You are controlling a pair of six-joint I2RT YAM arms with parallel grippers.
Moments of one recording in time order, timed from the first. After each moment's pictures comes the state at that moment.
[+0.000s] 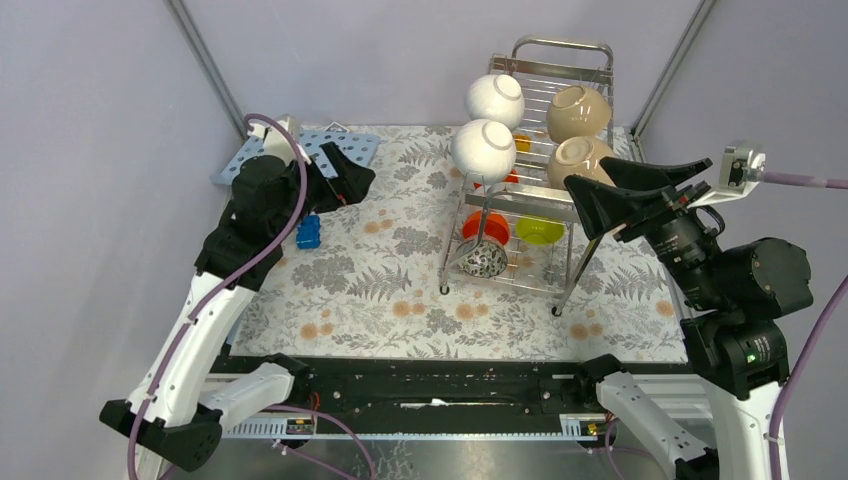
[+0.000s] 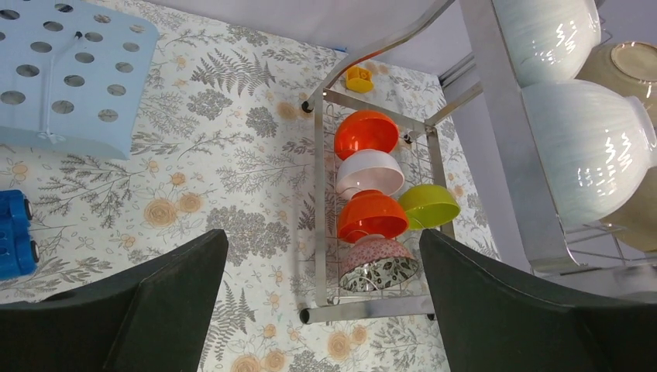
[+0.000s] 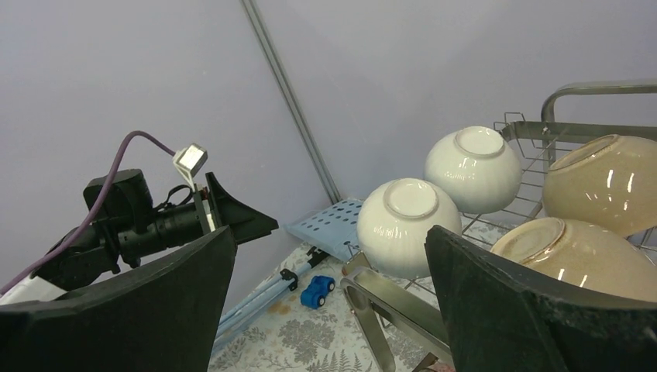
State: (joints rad) left arm -0.41 1.01 1.29 -0.53 0.01 -0.57; right arm 0.33 0.71 1.40 -0.36 -0.25 0.47
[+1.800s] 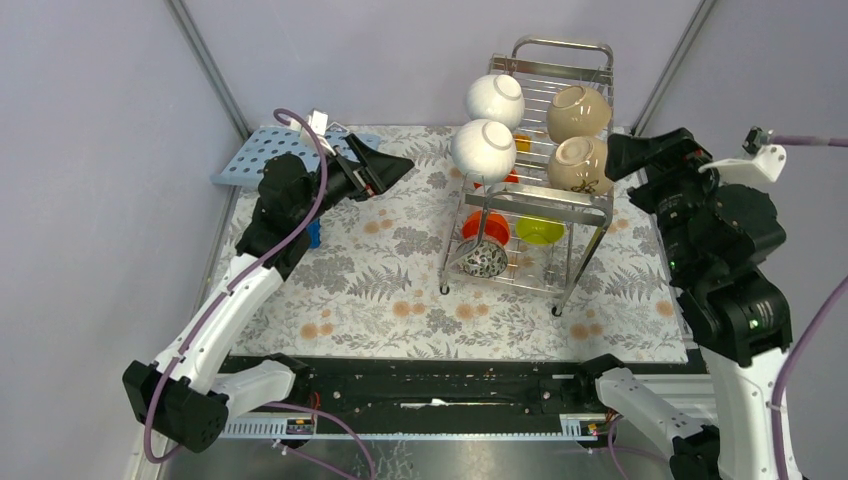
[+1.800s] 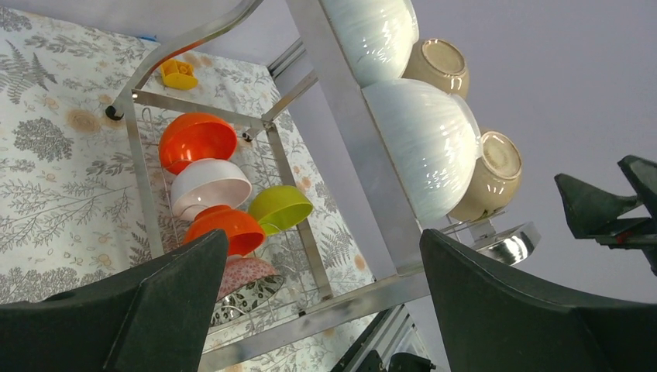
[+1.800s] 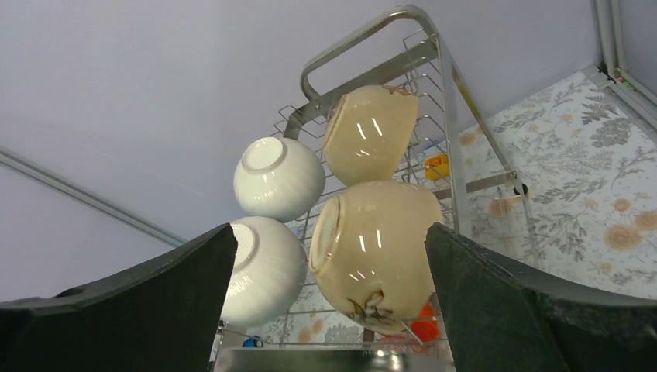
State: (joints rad) left arm -0.41 1.10 1.10 0.02 0.36 -0.84; right arm 0.34 0.84 1.56 -0.72 0.39 0.64
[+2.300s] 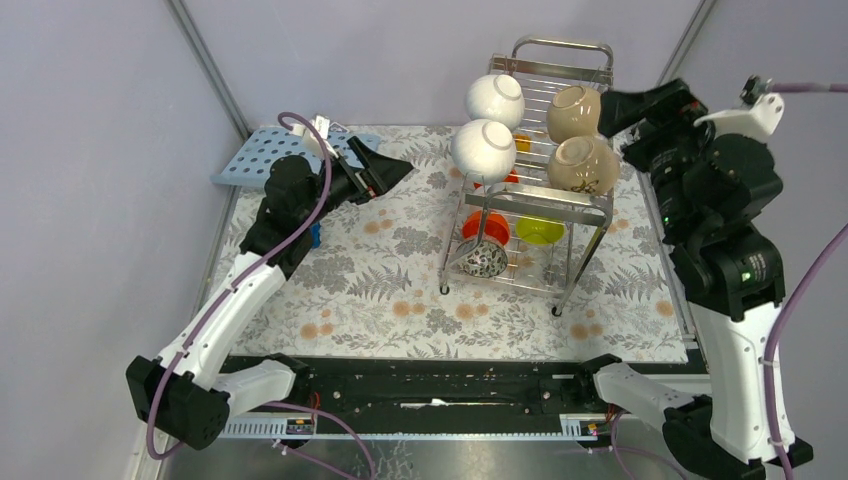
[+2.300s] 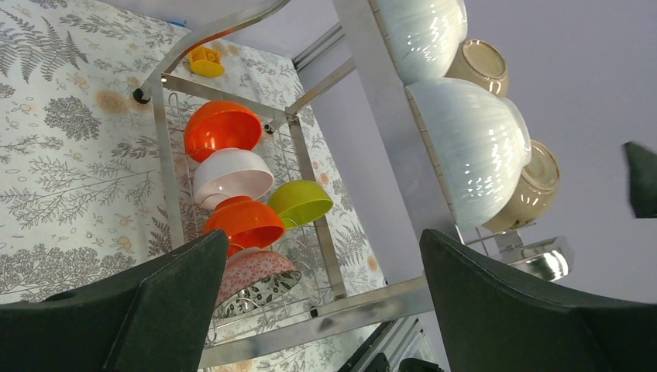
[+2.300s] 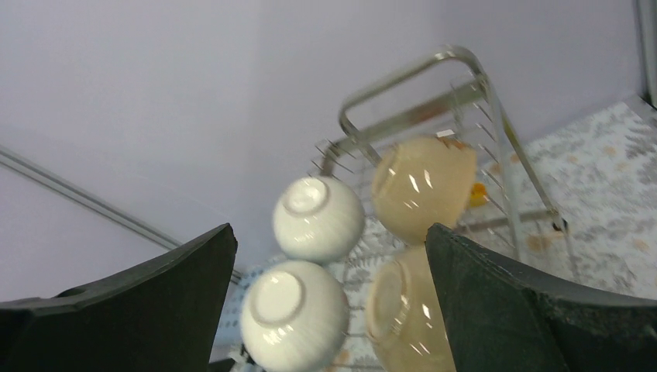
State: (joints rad) left arm -0.40 1.11 1.07 -0.01 0.33 -0.84; right arm 0.34 1.01 1.70 -0.65 0.38 0.64
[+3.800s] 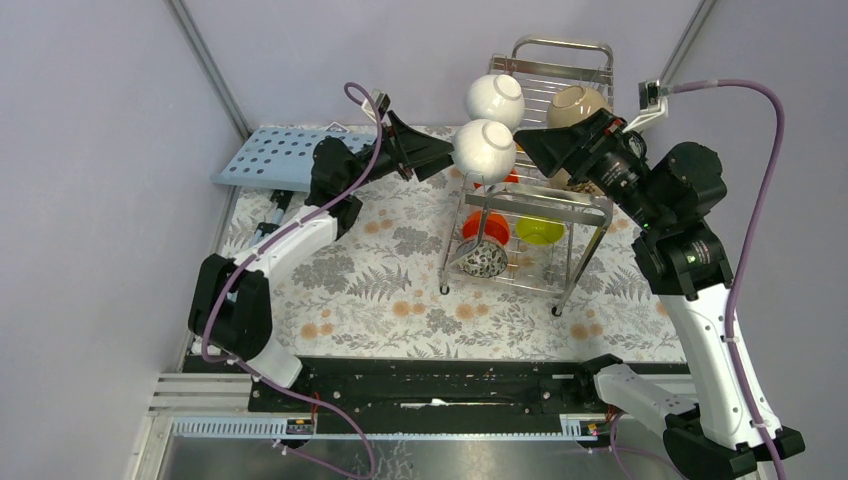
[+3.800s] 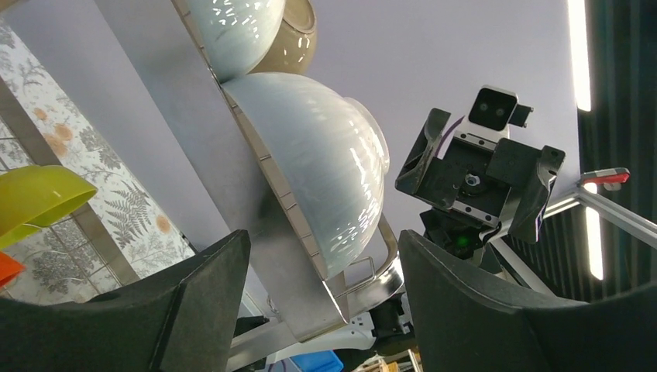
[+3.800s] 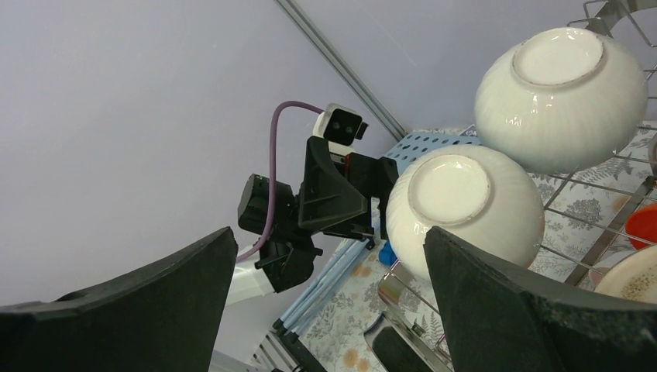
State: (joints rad) left arm -0.44 1.57 1.17 0.79 0.78 -1.47; right arm 0.32 0.99 1.45 -0.31 -0.36 0.77
